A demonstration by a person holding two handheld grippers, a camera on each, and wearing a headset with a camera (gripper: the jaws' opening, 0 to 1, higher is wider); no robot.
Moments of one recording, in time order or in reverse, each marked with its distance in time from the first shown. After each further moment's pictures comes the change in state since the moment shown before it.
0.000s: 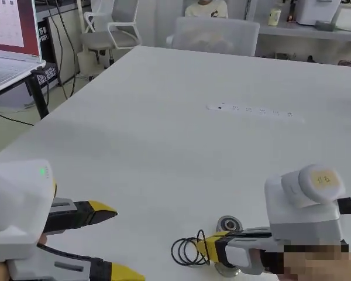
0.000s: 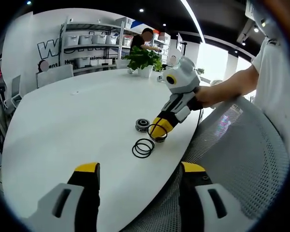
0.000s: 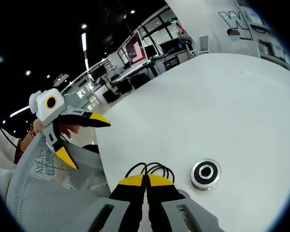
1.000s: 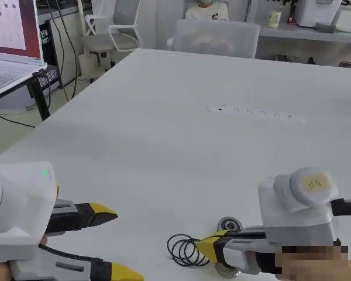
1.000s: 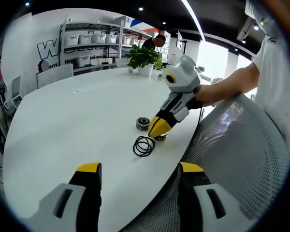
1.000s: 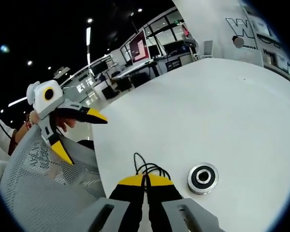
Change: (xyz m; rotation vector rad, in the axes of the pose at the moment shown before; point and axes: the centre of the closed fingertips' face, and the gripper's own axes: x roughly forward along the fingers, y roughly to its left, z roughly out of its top) left arm 0.000 0.002 -0.001 0.008 0.011 0.009; right arm 0.005 -0.006 0.000 -0.073 0.013 -0.036
